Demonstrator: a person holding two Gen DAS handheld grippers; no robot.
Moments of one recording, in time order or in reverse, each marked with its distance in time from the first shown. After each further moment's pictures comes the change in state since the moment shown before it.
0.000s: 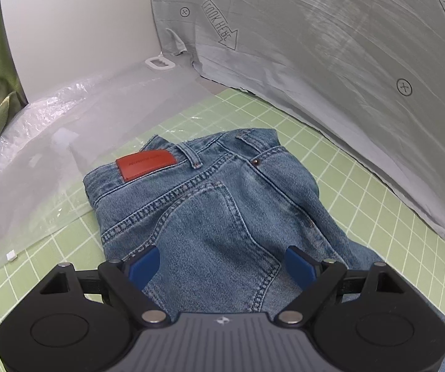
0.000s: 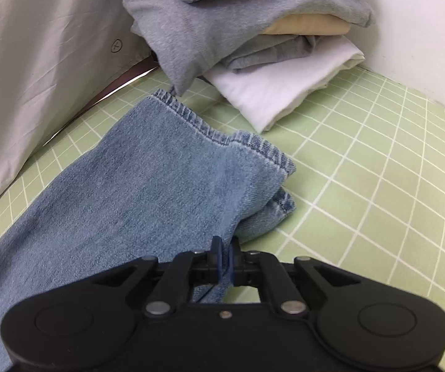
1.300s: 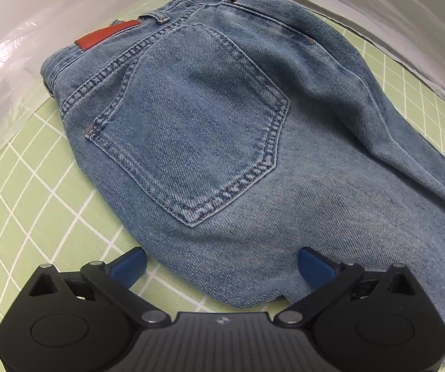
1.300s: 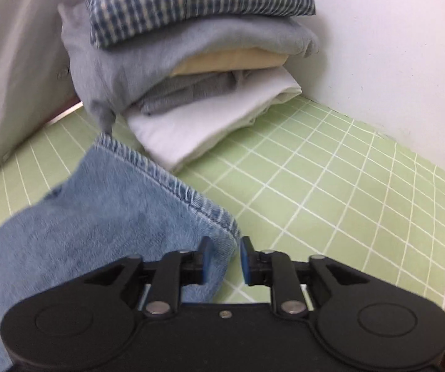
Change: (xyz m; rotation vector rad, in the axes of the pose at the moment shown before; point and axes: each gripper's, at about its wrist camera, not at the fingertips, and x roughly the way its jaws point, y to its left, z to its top) left arm 0.033 0.014 -0.086 0.177 0.289 -0.037; right arm -0.003 -0.069 0.021 -0.086 -0.063 -0.153
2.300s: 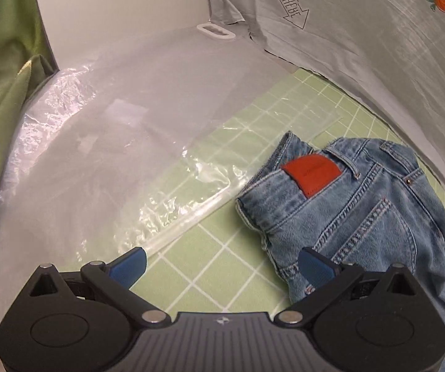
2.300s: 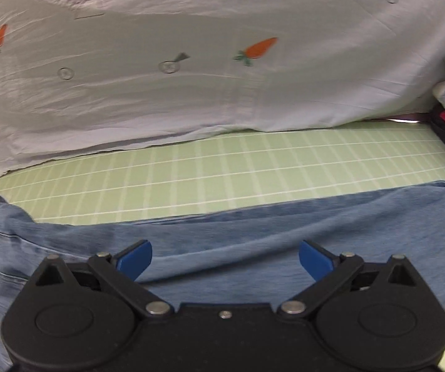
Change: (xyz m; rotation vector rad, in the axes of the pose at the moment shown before) left arm -0.031 0.211 0.103 -0.180 -0.172 -0.071; right arm -0.247 0.367 -0.146 -0.473 -0.034 0.630
